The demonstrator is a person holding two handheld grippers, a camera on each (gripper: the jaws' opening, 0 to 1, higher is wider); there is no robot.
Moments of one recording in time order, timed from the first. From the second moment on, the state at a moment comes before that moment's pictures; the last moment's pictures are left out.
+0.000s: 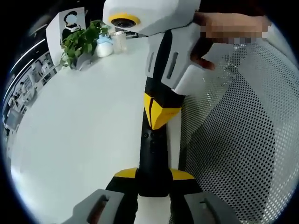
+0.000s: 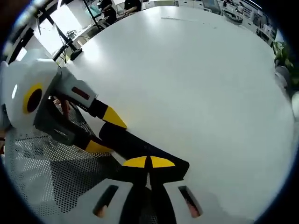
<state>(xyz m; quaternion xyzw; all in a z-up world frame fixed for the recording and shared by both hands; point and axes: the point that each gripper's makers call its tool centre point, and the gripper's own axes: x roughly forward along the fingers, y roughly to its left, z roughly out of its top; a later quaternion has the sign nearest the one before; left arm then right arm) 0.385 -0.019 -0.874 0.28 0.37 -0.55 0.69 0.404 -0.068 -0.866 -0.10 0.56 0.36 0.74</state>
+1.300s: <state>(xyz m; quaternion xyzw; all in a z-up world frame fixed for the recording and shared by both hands) 0.385 -0.021 -0.874 0.28 0.37 -0.55 0.69 0.397 -0.071 -0.868 -0.15 0.57 0.35 0.73</state>
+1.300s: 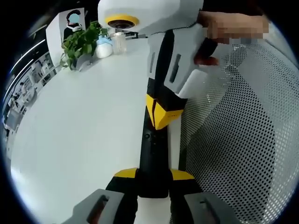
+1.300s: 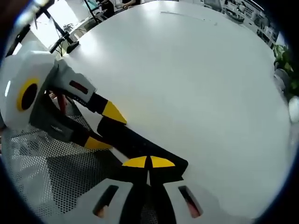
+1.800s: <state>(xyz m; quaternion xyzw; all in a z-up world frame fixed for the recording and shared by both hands) 0.385 -0.021 -0.874 0.28 0.36 -0.55 0.70 0.398 -0.071 -0.867 -0.16 0.56 0.36 0.72</state>
